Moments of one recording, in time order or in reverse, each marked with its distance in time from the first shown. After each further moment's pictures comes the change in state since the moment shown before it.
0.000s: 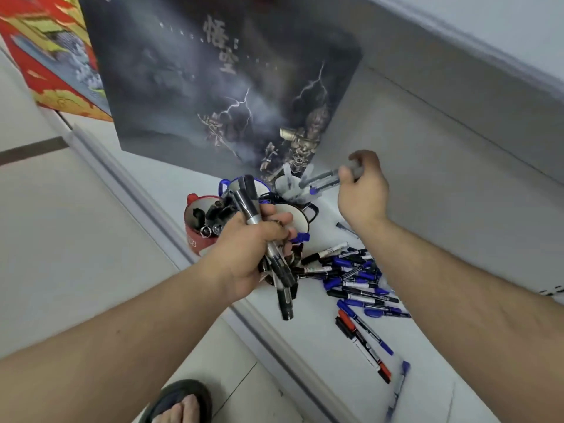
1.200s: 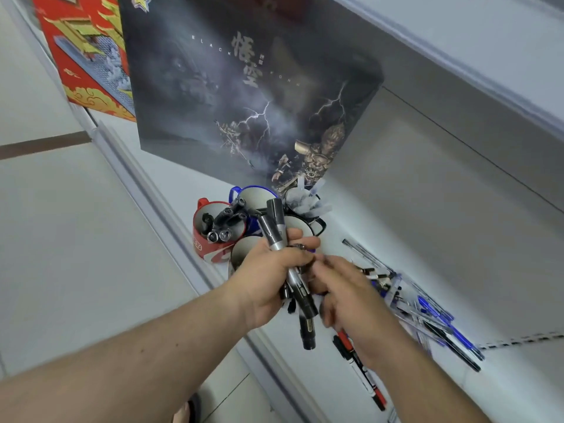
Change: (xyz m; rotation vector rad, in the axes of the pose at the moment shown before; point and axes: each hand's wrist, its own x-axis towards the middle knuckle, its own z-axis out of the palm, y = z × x) left_hand -0.012 -0.020 0.021 -0.094 -0.025 -0.009; right_hand -0.122 -0.049 -0.060 0.355 -0.717 0.510
